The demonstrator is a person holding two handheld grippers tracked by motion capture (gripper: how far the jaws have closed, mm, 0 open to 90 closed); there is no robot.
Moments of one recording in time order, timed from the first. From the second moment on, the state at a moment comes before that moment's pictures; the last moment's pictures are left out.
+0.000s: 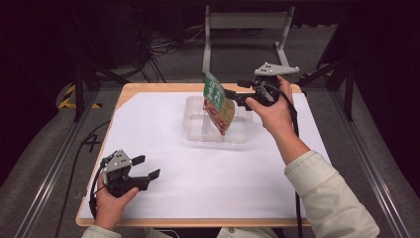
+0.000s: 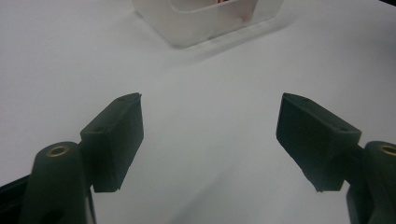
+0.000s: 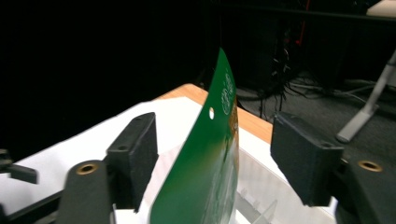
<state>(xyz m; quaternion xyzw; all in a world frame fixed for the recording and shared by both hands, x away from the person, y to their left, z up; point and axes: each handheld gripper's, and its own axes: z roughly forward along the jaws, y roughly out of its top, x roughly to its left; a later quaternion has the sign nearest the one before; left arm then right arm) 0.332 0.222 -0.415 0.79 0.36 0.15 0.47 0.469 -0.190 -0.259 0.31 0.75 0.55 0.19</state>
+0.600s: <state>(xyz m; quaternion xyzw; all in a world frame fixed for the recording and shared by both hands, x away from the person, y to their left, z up) 0.330 0.227 -0.409 0.78 0.36 0.16 0.49 0.426 -0.230 -0.241 0.24 0.74 0.60 0.19</state>
